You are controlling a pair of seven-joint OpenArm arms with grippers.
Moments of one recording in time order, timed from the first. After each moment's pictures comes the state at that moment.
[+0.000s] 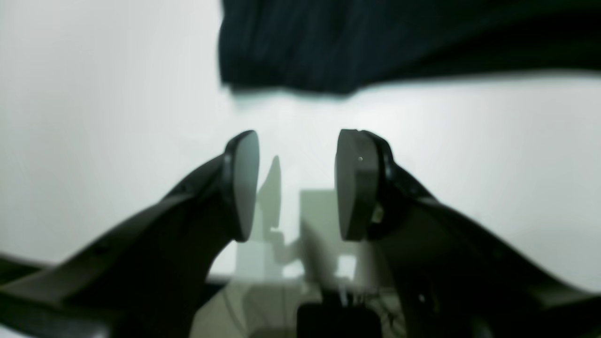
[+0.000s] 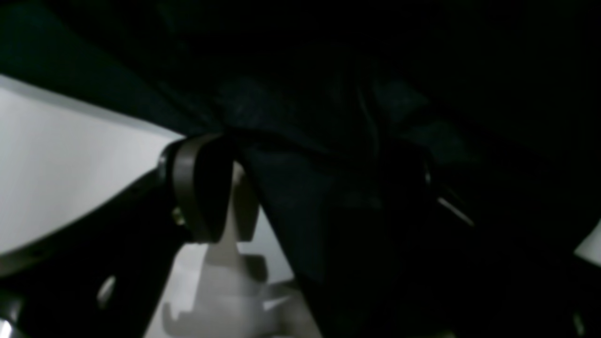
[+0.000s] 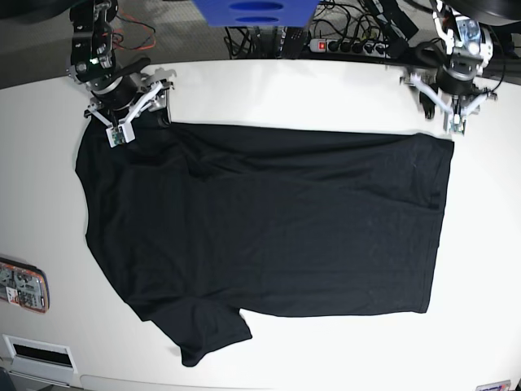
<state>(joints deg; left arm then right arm) 37.6 -10.1 -27.1 110.5 -6.3 -21.2 36.2 -31.5 13.7 11.8 101.5 16.7 24.4 -34.1</state>
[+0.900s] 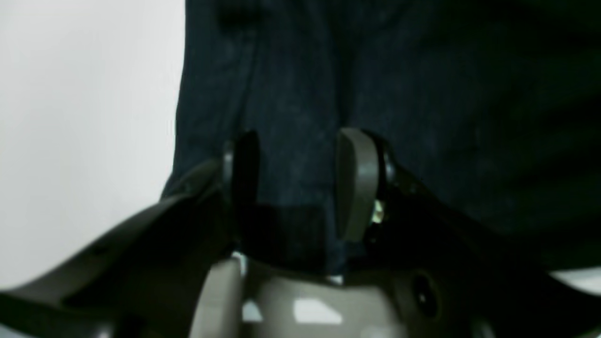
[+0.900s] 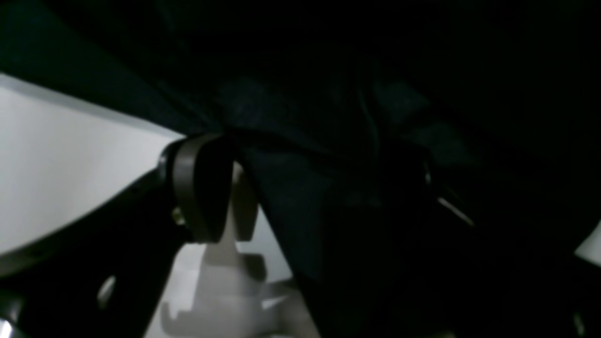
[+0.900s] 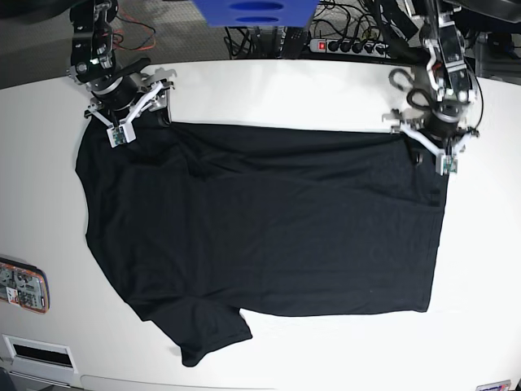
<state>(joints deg) 20.0 -10.1 -23.9 88.6 -7.0 -21.1 23.4 -31.4 13.7 11.6 101.6 16.3 24.4 -34.4</state>
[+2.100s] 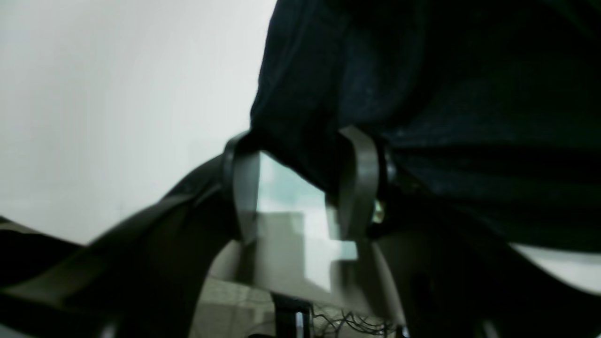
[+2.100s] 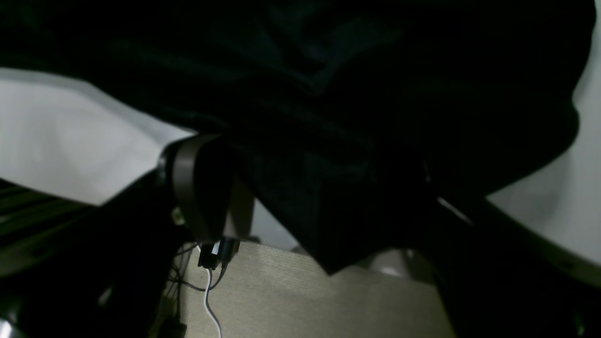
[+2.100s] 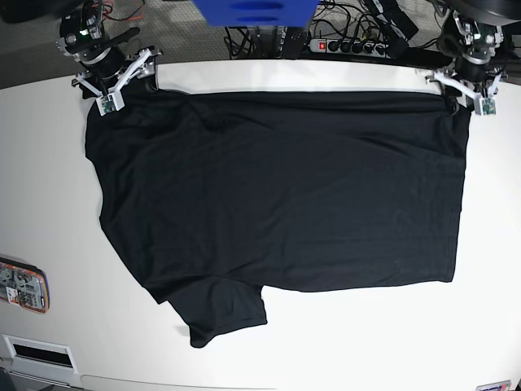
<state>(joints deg) 34.8 -11.4 -35.0 90.8 -14.0 -21.5 17.0 -41.9 14.7 16.0 106.5 16.7 24.6 -36.0</state>
